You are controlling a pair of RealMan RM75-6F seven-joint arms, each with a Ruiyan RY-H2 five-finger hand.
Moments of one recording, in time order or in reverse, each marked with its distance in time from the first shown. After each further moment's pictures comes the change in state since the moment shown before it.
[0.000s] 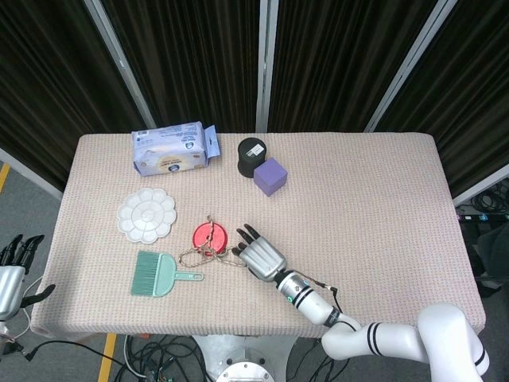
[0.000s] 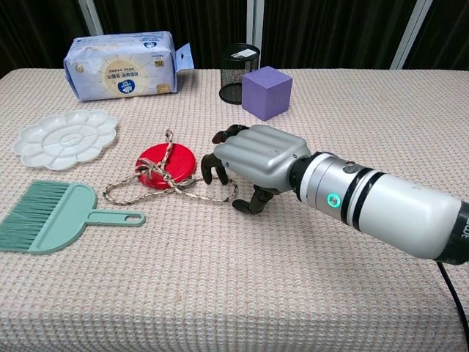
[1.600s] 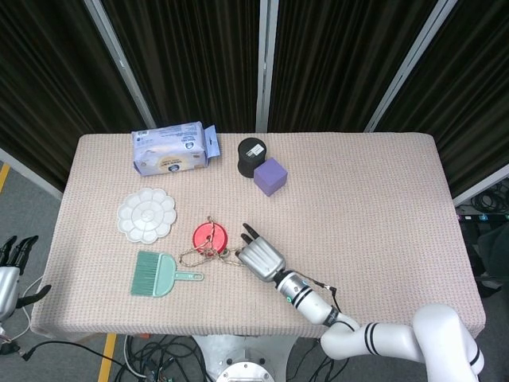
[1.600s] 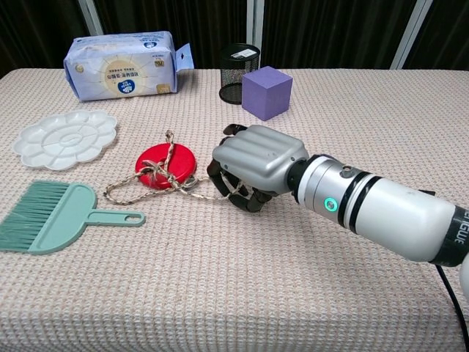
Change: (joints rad) left arm 0.008 -0.010 -0.013 0.032 -0.013 -0.012 -0.030; right arm 0.003 -0.023 -0.012 0.045 -0.036 0.028 0.006
